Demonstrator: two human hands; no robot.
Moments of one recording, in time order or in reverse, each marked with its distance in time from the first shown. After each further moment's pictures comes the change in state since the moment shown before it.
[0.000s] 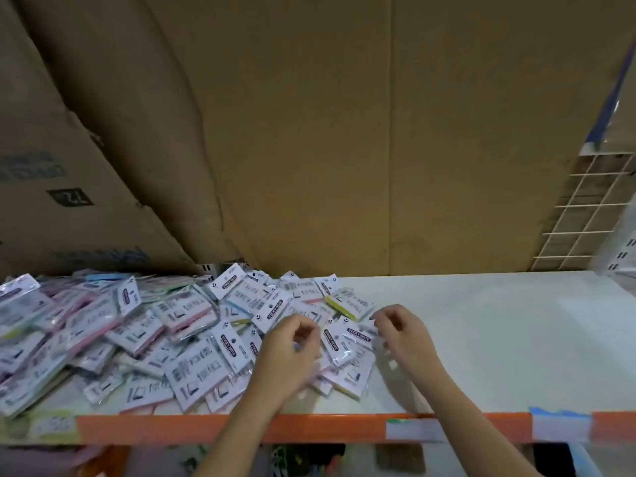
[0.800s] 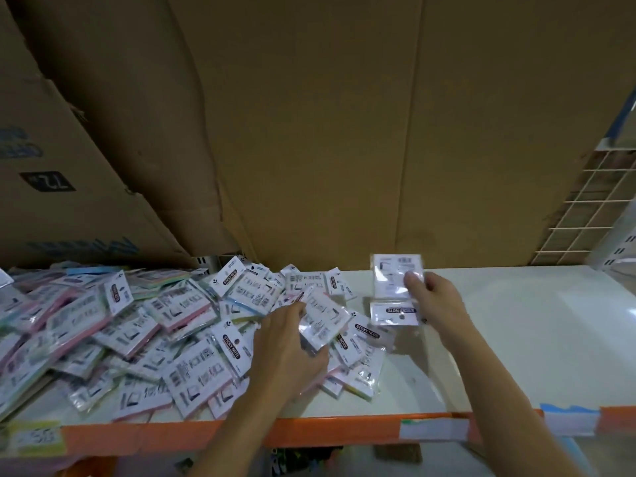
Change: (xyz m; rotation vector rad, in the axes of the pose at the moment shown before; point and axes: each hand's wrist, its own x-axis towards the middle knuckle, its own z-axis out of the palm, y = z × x) left_hand 0.023 -0.040 -0.003 0.485 0.046 0.042; right_hand 0.044 -0.020 -0.028 -0.116 0.117 0.064
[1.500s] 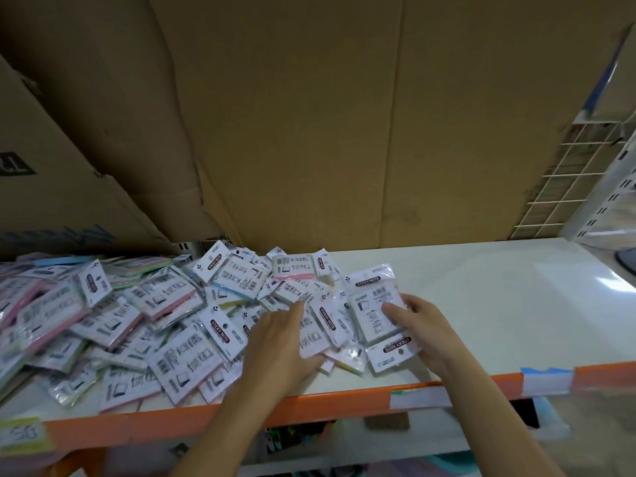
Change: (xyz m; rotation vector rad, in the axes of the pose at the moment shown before) left_hand -0.012 -0.004 0.005 0.273 -0.172 0.120; right_hand -0.053 0.032 0.007 0.342 -0.204 0.323
